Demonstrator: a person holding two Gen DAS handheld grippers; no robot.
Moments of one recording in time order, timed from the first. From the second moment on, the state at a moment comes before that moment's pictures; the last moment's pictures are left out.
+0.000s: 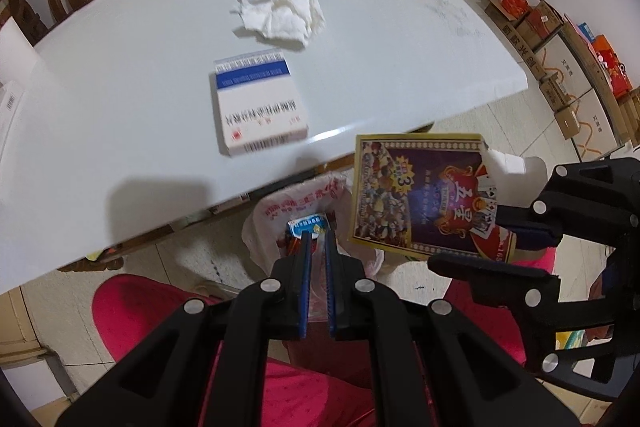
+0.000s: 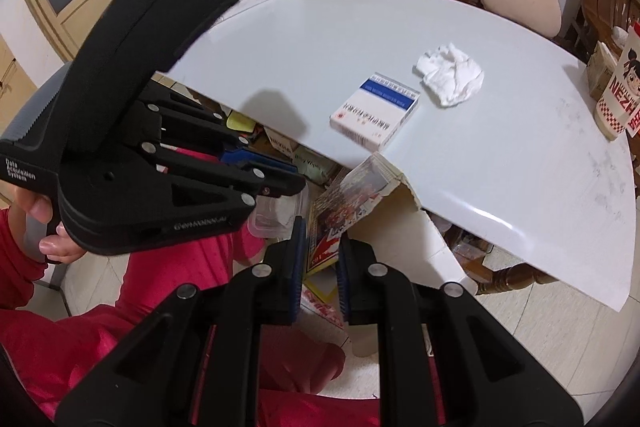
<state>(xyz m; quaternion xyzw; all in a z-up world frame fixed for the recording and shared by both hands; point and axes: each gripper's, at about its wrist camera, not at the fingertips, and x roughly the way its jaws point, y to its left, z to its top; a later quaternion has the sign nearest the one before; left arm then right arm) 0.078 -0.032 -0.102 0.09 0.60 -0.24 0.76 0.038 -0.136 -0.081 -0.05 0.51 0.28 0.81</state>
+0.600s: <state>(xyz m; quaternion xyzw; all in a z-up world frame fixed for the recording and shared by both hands) 0.061 -0.035 -0.188 0.09 0.65 -0.24 0.72 0.023 -0.136 -0.158 -0.03 0.56 0.26 0.78</state>
